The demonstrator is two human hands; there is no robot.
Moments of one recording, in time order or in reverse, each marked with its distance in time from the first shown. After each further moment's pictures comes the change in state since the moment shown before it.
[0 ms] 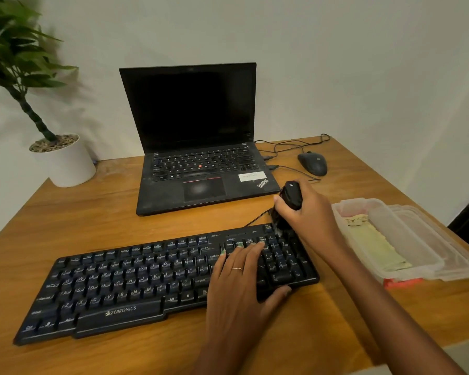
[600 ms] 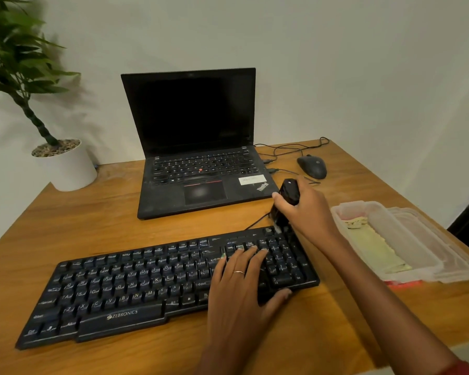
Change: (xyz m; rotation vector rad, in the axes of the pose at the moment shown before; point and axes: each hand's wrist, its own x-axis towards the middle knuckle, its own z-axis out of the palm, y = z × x) left_hand 0.000 -0.001 0.000 0.065 -0.058 -0.002; right_hand 0.017 0.004 0.003 -0.008 -0.027 0.013
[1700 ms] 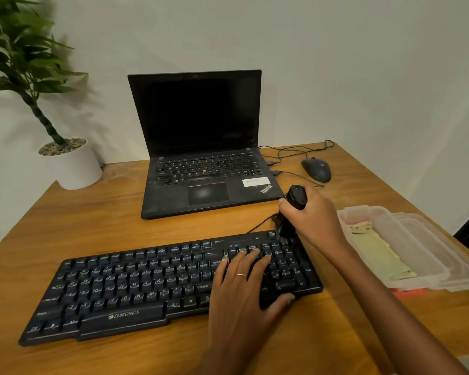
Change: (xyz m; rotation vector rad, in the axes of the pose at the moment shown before) left_hand 0.002 0.000 -0.002 0.005 -0.042 -0.010; right_hand -0.006 -0.004 -0.005 0.033 0.001 0.085
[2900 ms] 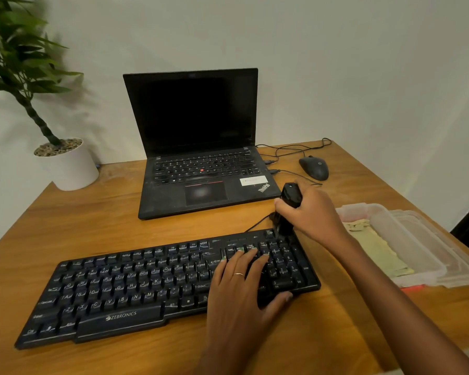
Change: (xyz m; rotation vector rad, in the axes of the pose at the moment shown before) left_hand 0.000 0.001 -0.001 0.047 0.021 -0.001; right_hand 0.009 0.001 -0.004 -0.076 -0.077 -0.100
